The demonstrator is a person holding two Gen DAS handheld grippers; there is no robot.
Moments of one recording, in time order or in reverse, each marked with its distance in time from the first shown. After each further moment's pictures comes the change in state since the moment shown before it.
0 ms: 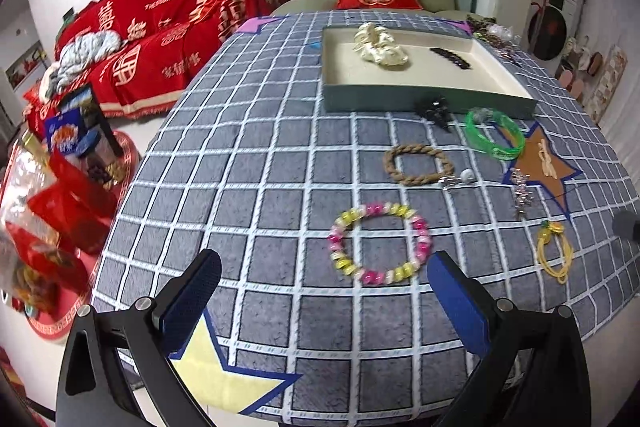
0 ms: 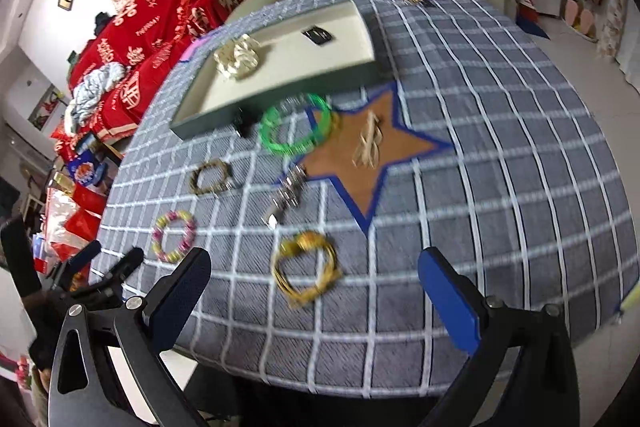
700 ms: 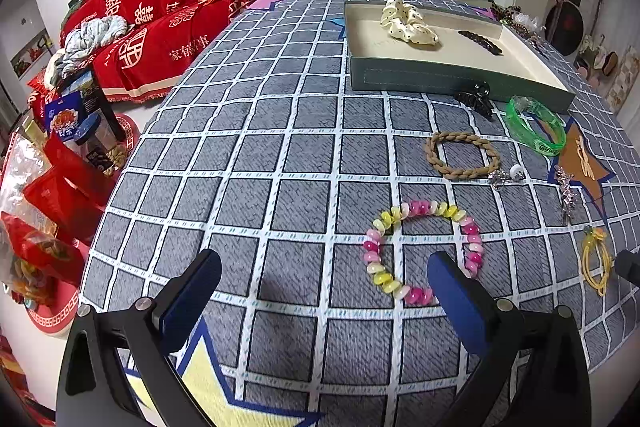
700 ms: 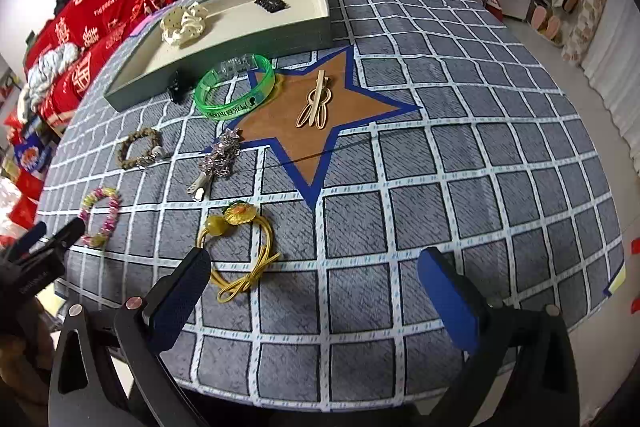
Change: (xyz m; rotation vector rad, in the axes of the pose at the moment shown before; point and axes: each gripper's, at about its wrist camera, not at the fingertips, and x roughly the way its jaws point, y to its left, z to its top) left arm 0.040 0.011 0.004 -0.008 0.053 0.026; right arm 0.033 -0.004 -0.013 -0.028 0.033 -0.205
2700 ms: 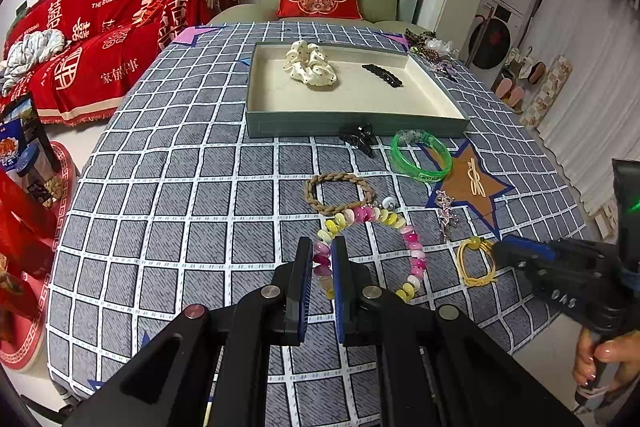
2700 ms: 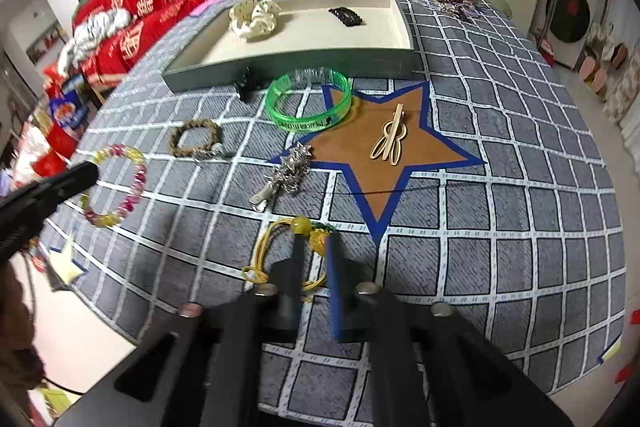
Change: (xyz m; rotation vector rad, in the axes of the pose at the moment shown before) left arm -0.053 -0.023 0.016 0.050 -0.069 -0.292; right arm -0.007 0.031 0.010 -0.198 -0.028 0.095
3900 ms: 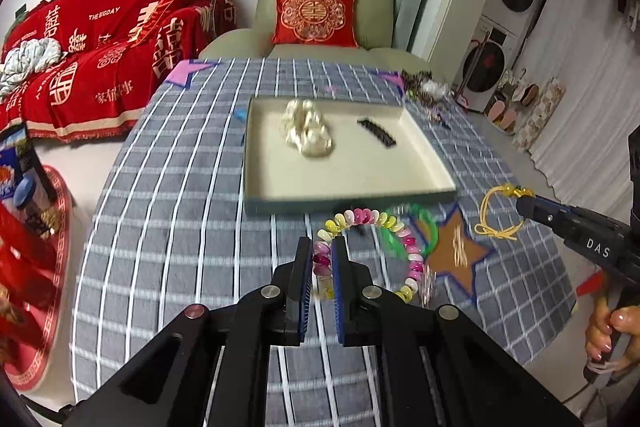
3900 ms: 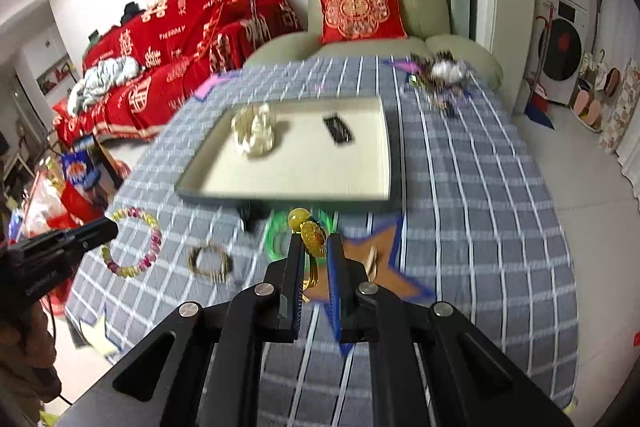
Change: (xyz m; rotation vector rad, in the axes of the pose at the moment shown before) left arm -0.016 0.005 0.083 -0.011 -0.065 -0.031; right arm -0.065 -0.018 0.094 0.018 -0.209 0.033
